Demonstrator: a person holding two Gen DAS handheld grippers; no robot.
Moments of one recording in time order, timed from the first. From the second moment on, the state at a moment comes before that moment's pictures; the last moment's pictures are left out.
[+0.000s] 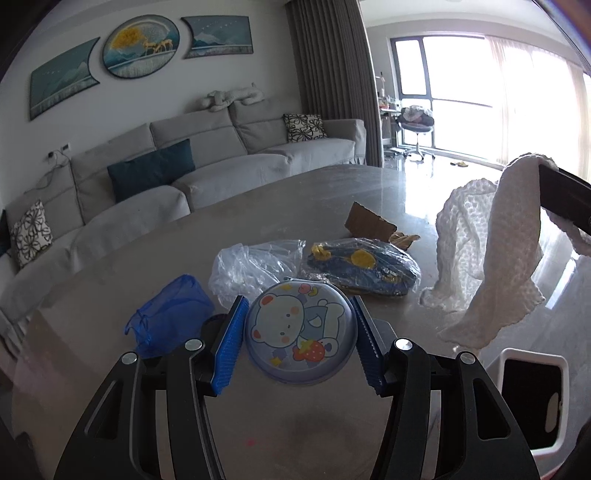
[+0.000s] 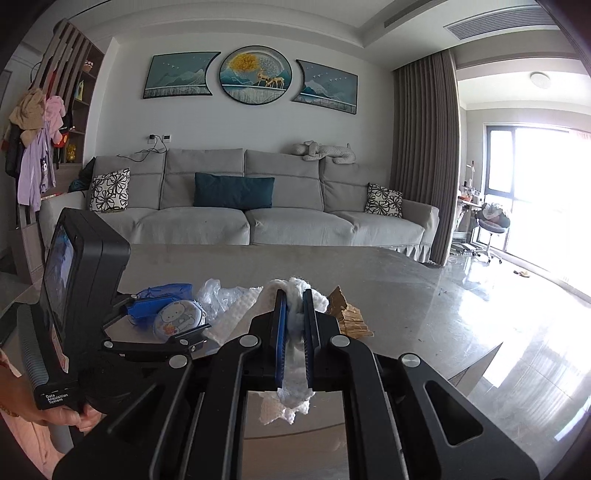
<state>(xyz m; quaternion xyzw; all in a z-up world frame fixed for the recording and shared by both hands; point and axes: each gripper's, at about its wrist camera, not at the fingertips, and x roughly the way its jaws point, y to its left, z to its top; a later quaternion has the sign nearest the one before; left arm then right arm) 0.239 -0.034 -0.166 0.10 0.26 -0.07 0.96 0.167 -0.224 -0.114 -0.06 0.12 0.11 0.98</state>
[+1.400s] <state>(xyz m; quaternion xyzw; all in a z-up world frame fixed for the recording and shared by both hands) 0.131 -0.267 -0.217 0.16 0.28 -0.30 0.90 0.039 -0.388 -0.175 0.00 0.17 -0.10 0.98</state>
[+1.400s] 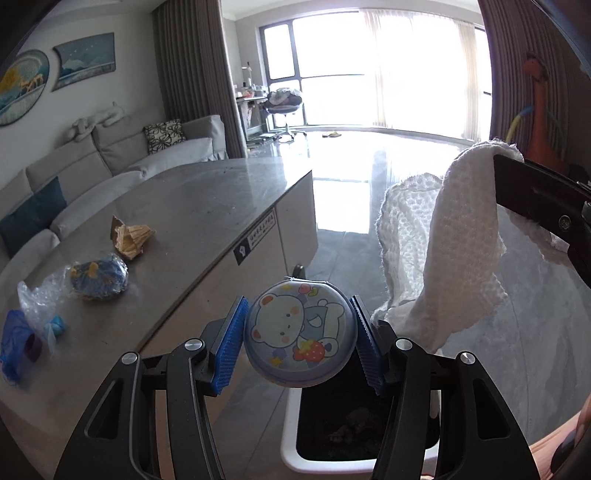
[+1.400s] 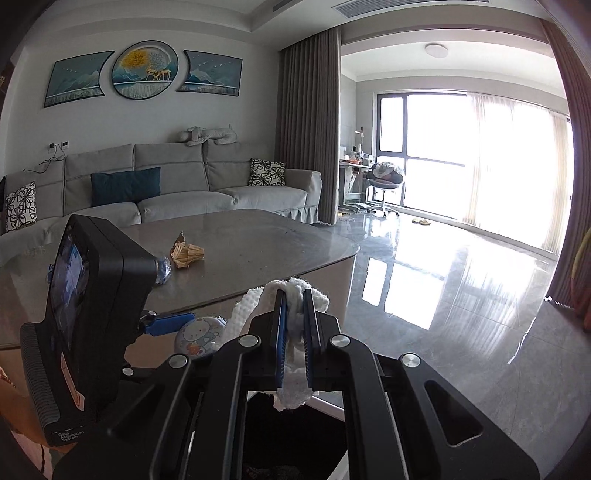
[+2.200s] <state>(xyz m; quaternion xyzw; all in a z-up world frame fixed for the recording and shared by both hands) 0.147 -0.307 -0.305 0.18 0.33 -0.34 0.86 0.068 -0.418 -0.254 0.03 0.28 -0.12 0.95</state>
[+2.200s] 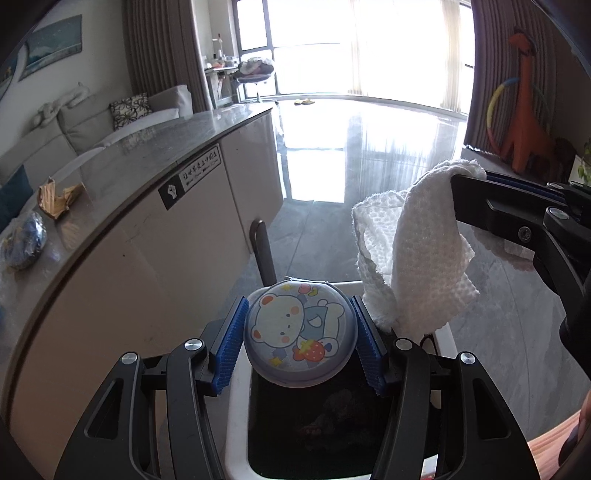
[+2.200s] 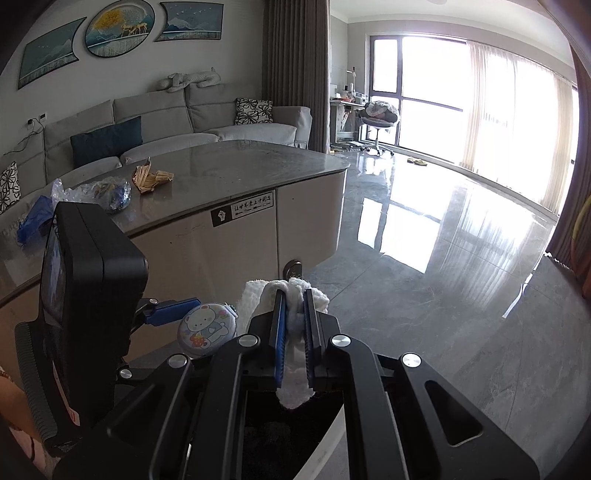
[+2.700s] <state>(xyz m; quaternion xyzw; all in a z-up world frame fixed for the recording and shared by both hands) 0.156 -0.296 -0.345 0.19 0.36 -0.33 0.85 0.099 -0.429 -0.306 0.03 0.36 -0.10 0.93</state>
